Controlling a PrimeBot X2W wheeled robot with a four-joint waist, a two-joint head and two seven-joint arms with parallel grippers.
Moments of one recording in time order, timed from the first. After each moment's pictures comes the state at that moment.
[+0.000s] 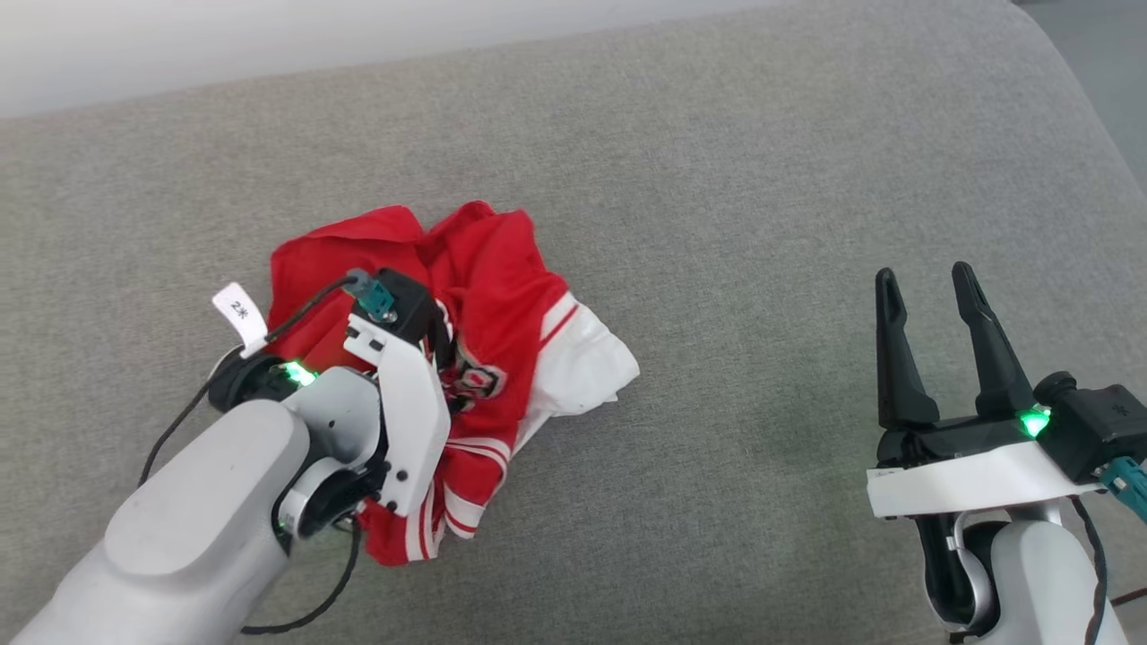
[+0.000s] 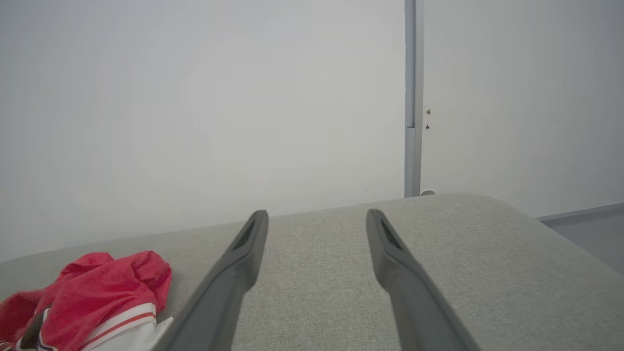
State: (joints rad) left arm -0.66 0.56 -0.83 0.23 -0.80 0.01 0.68; right arm -0.18 -0.05 0.02 0.06 0.28 0.13 -0.26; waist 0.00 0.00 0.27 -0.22
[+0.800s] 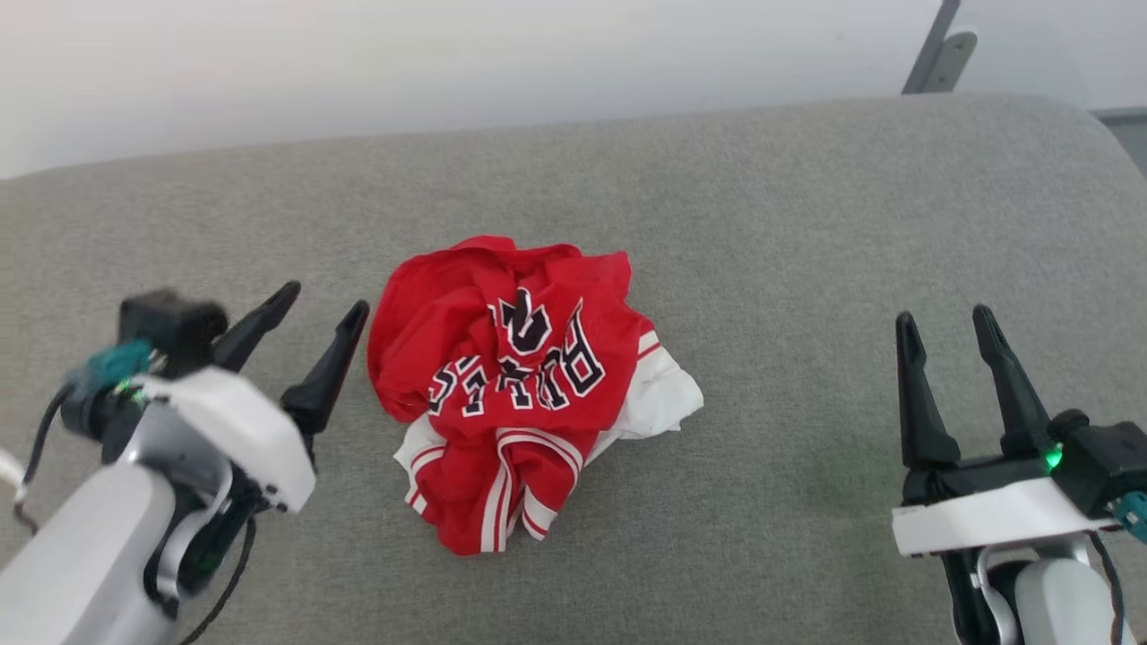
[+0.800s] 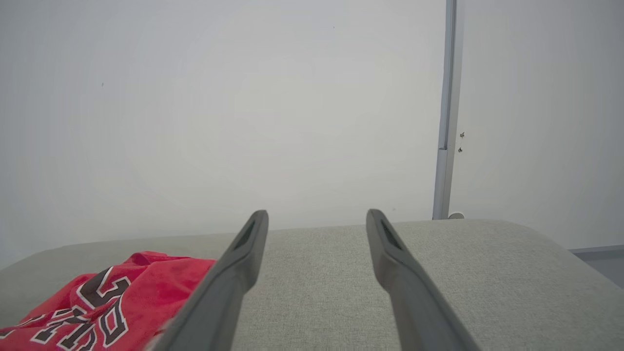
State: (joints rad) left arm -0.45 0.67 -0.57 0.13 -0.80 0.02 0.03; right arm -0.12 -0.09 0.00 0.06 0.25 0.13 -0.26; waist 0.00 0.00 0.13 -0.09
